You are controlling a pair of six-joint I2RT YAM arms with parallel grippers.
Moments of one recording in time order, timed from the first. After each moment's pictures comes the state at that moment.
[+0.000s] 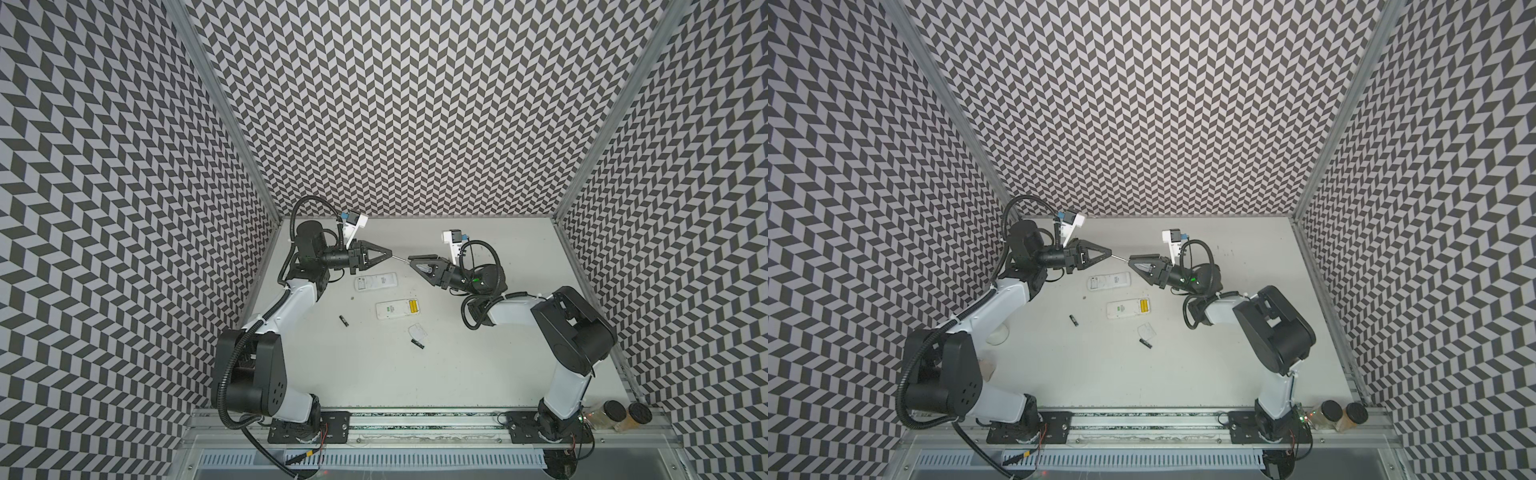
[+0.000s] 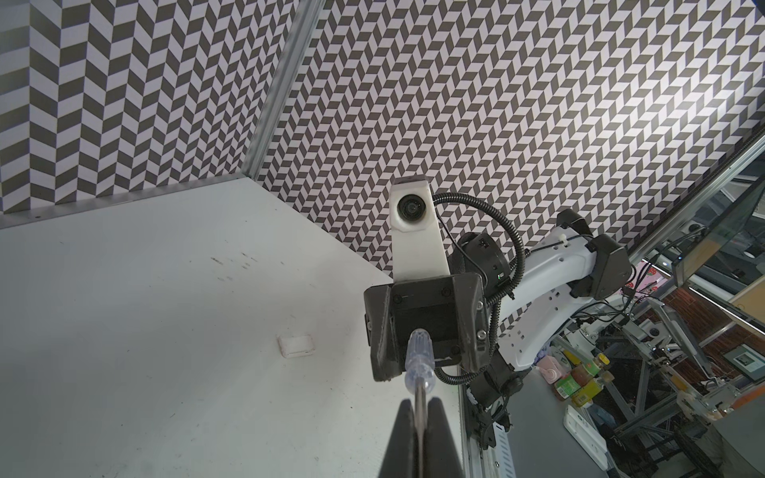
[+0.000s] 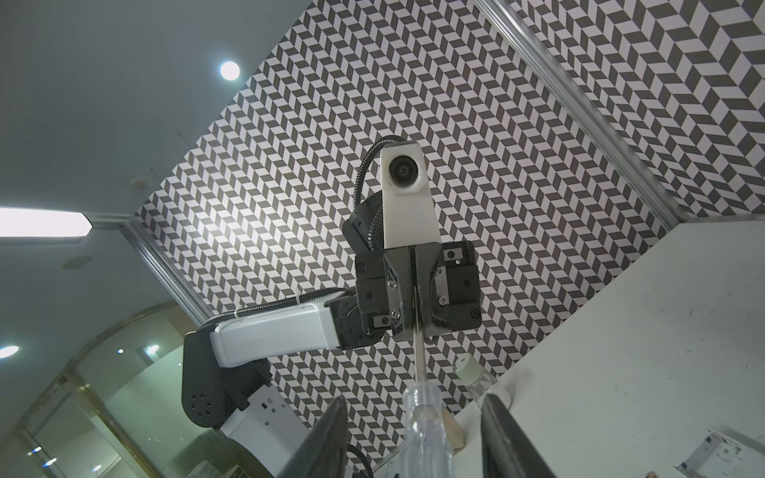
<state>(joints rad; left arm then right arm) -0.12 1.48 1.01 0.42 1.37 -0.52 0.56 1.83 0.86 1.48 -0.77 1.18</state>
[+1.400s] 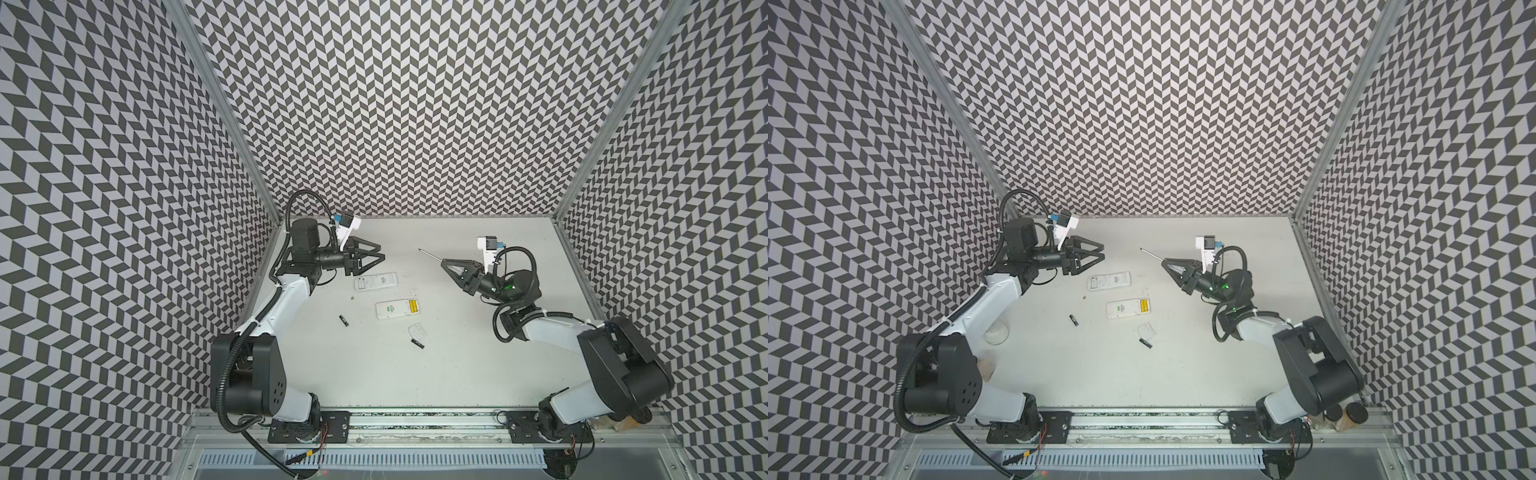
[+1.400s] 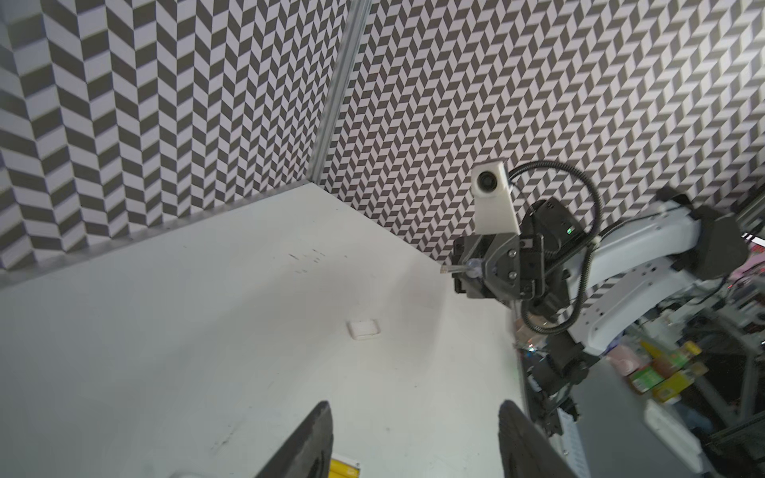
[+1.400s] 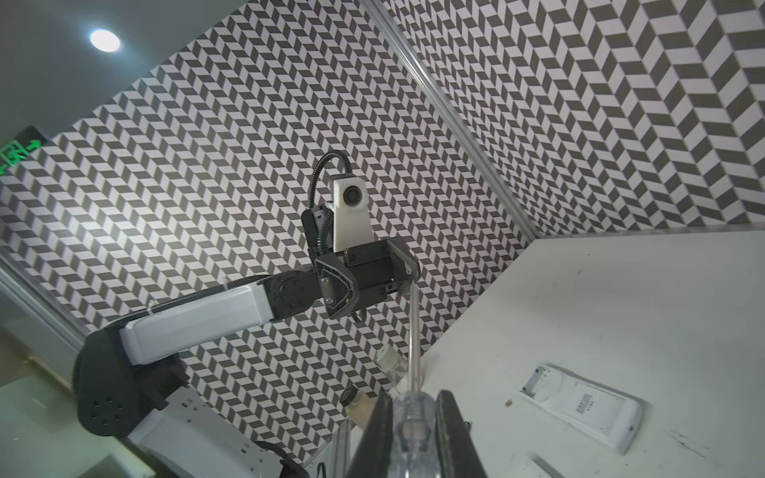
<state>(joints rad) -0.08 1.47 1.11 -0.06 1.28 0.01 0.38 1.46 0.59 1.13 -0.72 0.86</state>
